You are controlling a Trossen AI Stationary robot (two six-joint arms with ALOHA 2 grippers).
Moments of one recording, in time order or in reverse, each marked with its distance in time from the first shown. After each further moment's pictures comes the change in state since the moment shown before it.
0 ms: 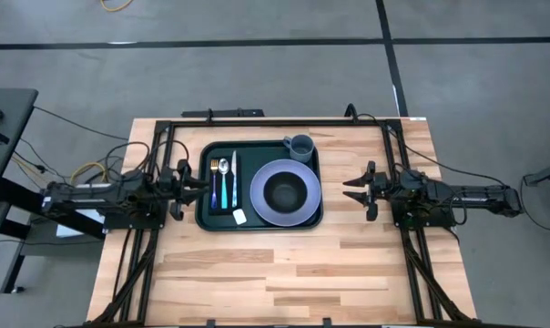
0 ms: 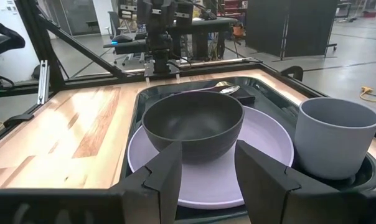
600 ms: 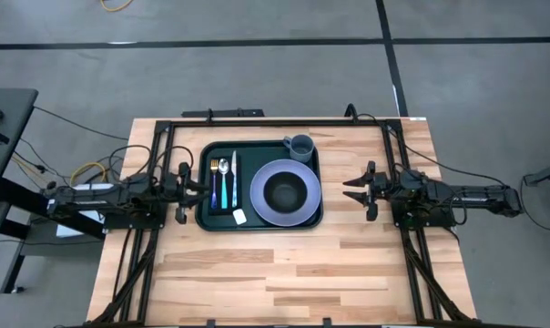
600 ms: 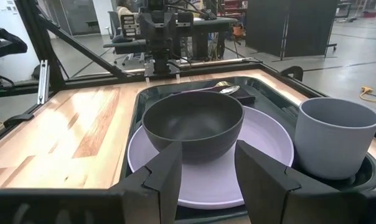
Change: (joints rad) left arm 0.000 -0.090 -0.053 -0.159 -0.002 0.151; right arm 0.000 0.000 0.000 0.000 0.000 0.000
